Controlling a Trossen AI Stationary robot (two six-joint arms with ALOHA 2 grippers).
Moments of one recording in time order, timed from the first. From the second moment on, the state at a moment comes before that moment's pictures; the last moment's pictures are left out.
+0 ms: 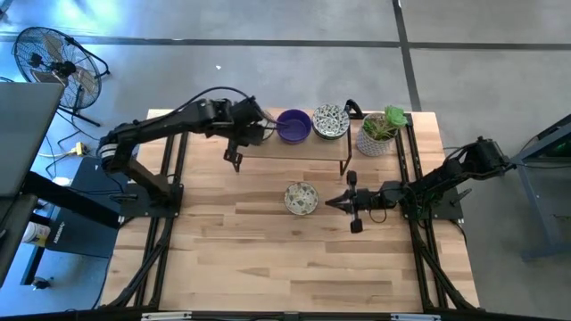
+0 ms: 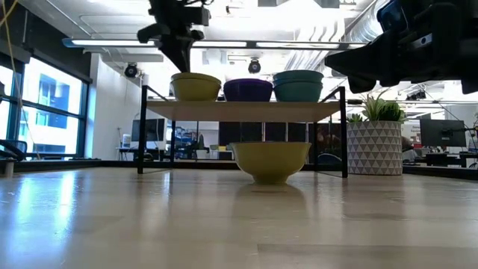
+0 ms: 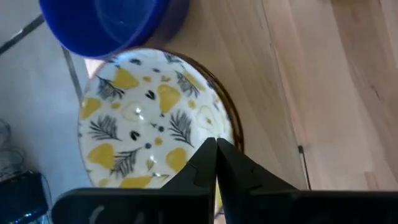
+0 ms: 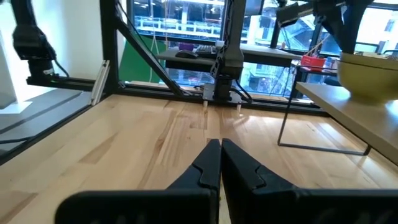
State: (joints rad) left arm 0.34 1.52 1.56 -1.12 -0.22 0.75; right arm 0.23 1.36 0.15 1.22 0.17 -0.08
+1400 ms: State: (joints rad) left arm -0.17 1.12 0.50 0.24 0.00 0.59; right arm 0.25 1.63 0.89 -0.28 0.33 -0.24
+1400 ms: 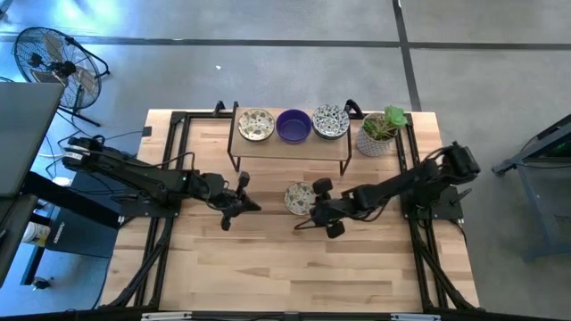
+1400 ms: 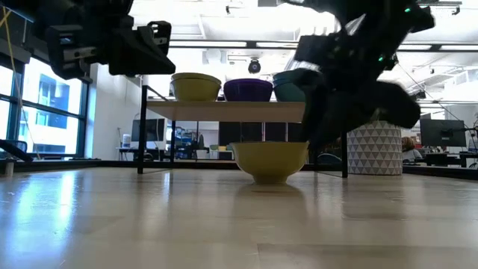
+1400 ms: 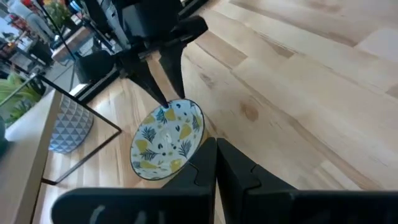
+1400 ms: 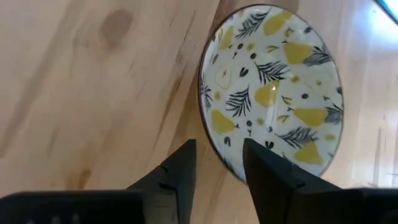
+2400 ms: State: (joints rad) left arm -0.17 1.24 0.62 0.15 0.10 0.63; right arm 0.22 1.66 1.03 -0.27 0.09 -0.46
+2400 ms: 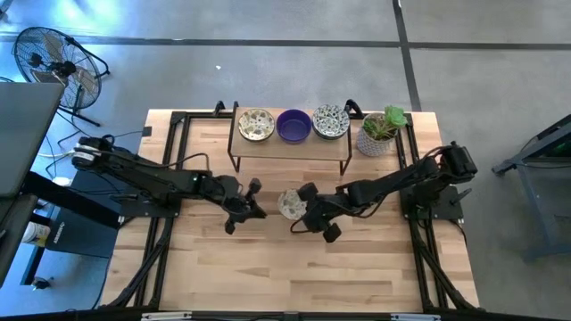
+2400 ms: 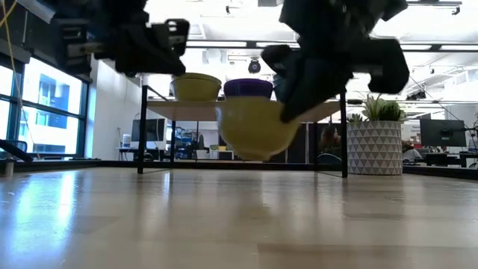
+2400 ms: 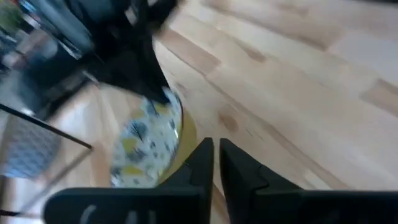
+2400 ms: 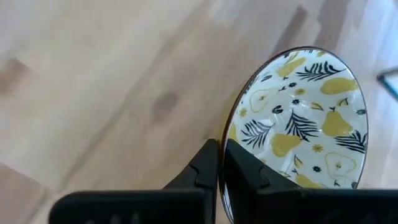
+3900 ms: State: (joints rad) left arm -0.17 1.50 1.02 -0.36 0.12 0.94; right arm 0.22 1.67 1.10 -0.20 -0.08 -0.52
